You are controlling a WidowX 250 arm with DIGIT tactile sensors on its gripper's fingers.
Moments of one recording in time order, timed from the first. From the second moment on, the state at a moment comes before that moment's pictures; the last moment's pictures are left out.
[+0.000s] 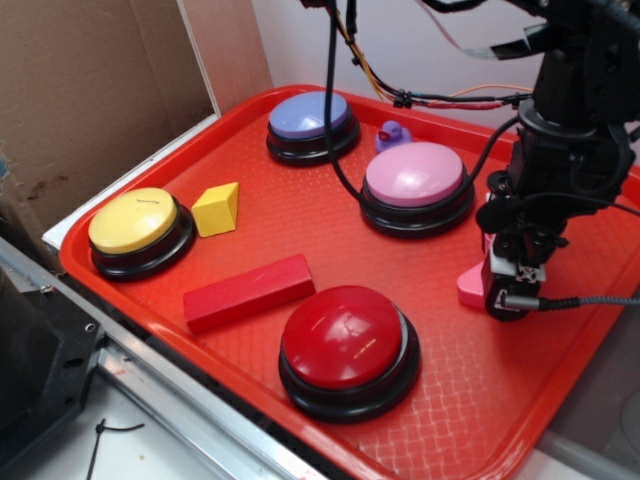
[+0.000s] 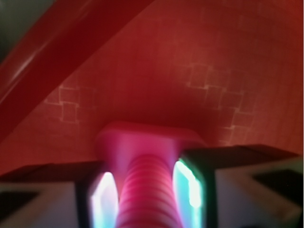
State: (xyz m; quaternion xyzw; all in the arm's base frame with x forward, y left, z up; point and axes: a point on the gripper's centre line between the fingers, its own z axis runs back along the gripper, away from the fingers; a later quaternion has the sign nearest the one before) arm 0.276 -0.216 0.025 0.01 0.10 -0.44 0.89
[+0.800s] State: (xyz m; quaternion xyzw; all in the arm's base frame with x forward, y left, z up) arm 0.261 -0.147 0.156 0.05 -0.02 -0.18 0.98
